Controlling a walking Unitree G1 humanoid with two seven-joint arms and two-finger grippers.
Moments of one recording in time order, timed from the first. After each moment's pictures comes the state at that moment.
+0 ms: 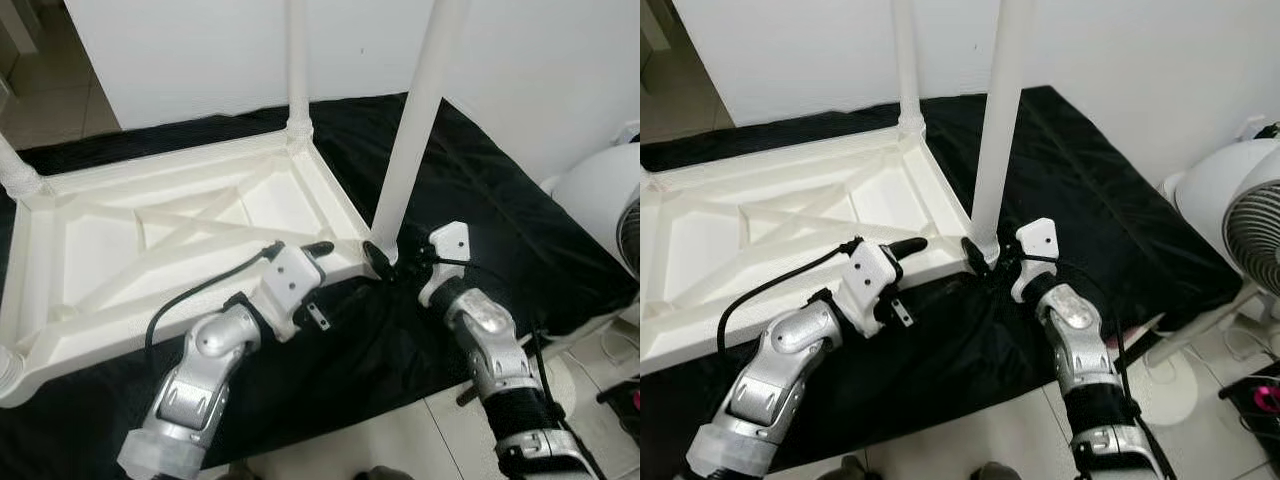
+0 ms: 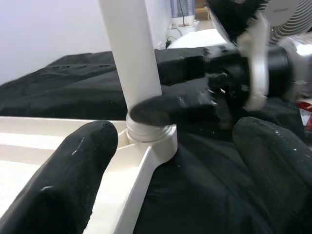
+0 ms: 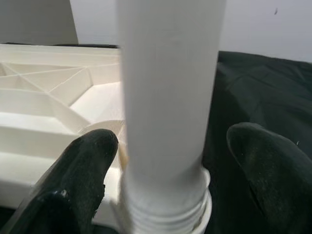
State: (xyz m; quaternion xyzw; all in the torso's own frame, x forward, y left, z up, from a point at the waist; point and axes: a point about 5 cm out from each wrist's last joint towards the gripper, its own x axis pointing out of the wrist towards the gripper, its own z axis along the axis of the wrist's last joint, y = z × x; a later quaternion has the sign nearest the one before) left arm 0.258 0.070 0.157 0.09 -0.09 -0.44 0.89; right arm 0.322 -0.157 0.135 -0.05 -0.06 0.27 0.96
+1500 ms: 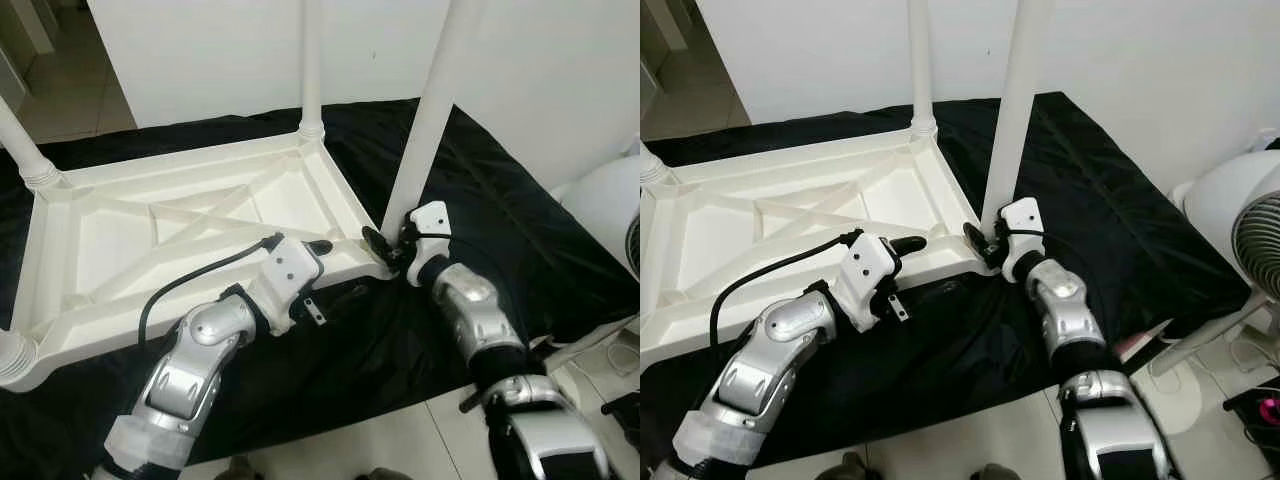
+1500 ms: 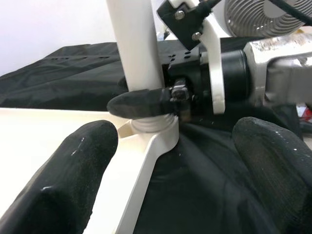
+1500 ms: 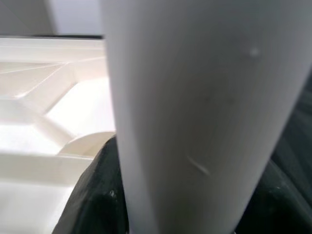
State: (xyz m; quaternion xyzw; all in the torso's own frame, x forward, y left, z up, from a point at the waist) left arm 0.261 0.073 0.163 0.11 -0.07 -0.46 0.88; right arm 0.340 -0.128 0.124 -0.02 -0.03 0.18 0.98
